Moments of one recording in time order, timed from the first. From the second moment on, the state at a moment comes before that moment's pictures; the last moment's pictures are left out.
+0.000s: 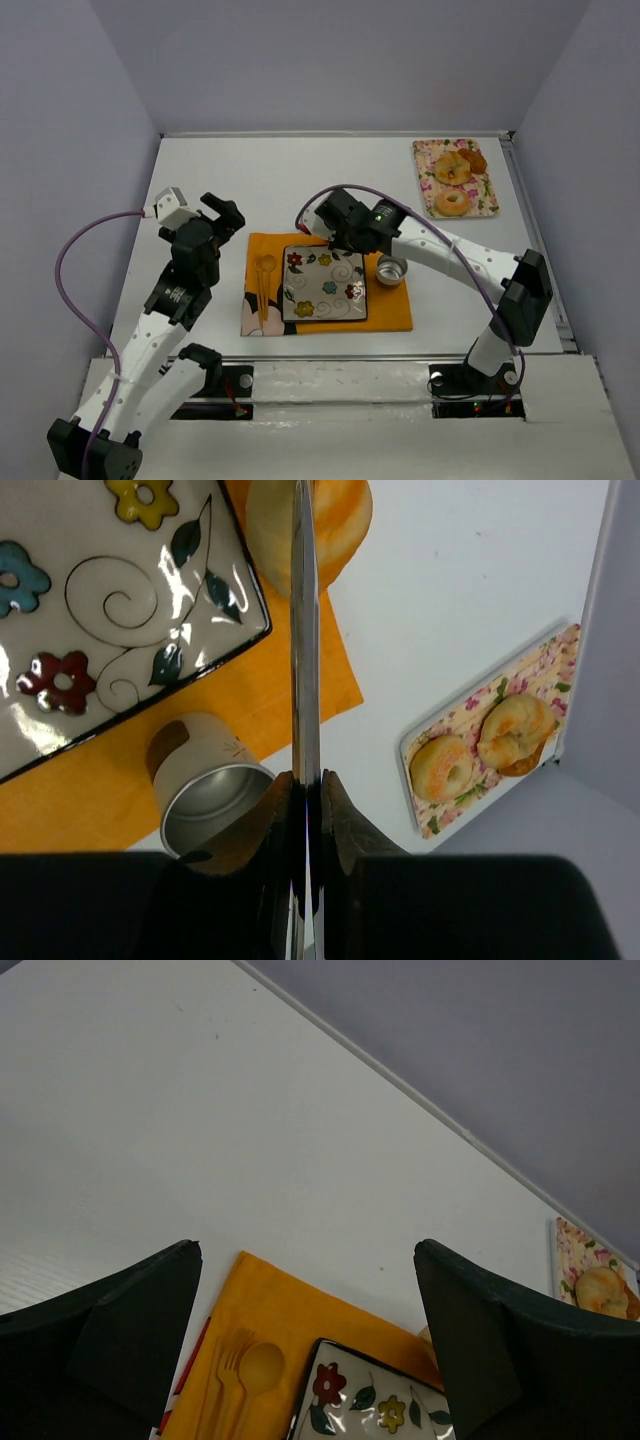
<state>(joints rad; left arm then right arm) -0.38 0.72 0.68 -0.17 -0.56 -0.68 0.93 1.67 1.54 -0.91 0.41 -0.53</state>
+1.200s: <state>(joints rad) -0.38 0.67 0.66 -0.17 -0.57 -0.68 1.12 1.69 1.55 -1.09 0.18 -0.39</state>
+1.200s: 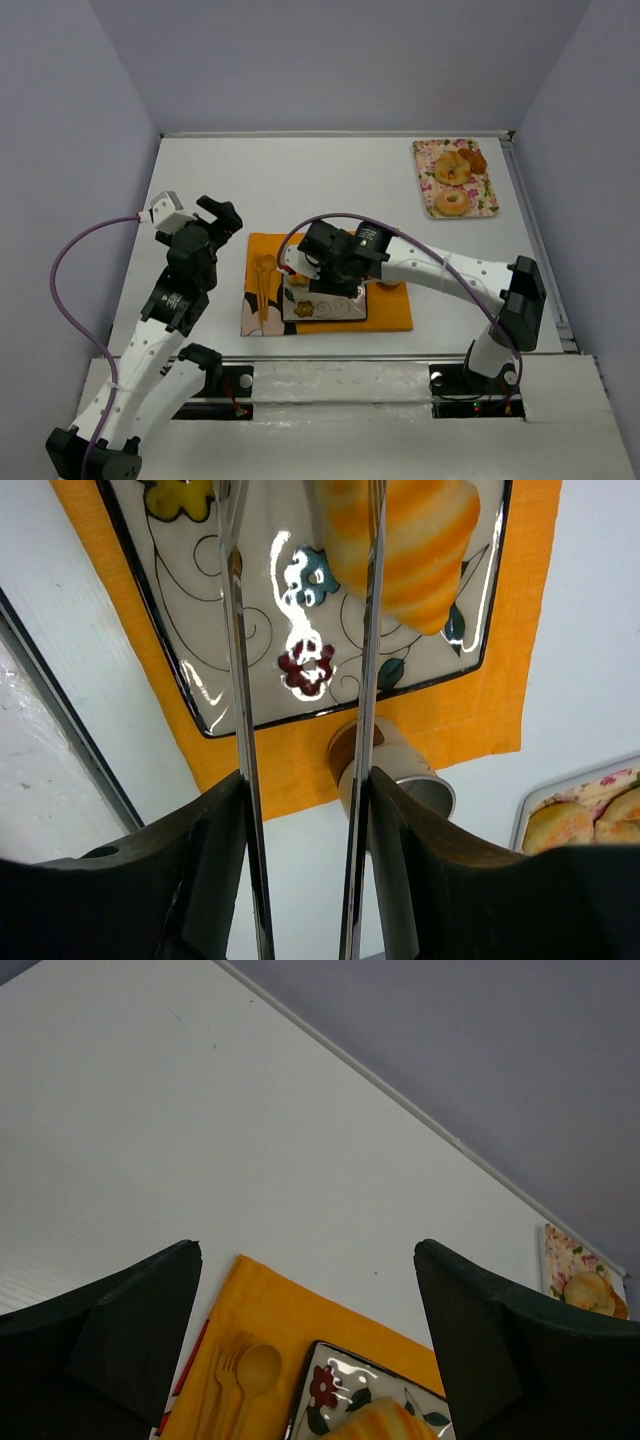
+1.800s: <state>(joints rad) -0.38 0.67 0.66 -0.17 -0.56 -0.68 1.12 1.22 1.37 -0.77 0.27 -0.37</state>
